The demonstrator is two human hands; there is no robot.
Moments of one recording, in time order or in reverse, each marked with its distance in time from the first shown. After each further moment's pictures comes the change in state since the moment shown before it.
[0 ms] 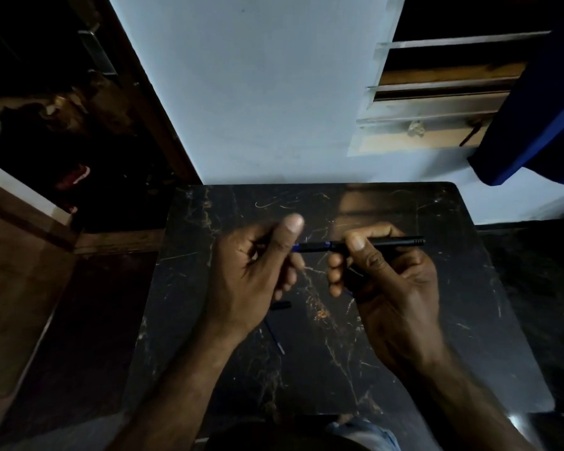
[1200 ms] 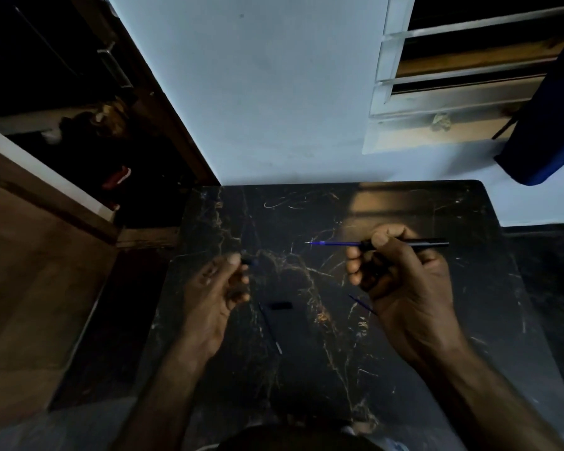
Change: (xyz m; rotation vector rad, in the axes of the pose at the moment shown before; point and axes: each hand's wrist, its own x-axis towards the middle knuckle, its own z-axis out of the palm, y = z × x) left_hand -0.024 -0.075 -0.008 -0.288 0.384 -0.523; right_hand 0.027 -0.020 -0.069 0.146 -0.014 0.121
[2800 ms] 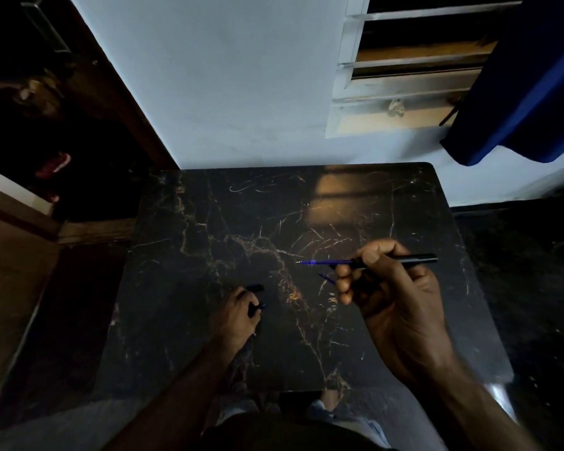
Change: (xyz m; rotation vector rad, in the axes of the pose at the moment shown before) left_hand 0.050 -0.187 -0.027 1.504 -0.253 0.273; right_hand -0.055 0.007 -0.019 -0.088 0.058 0.006
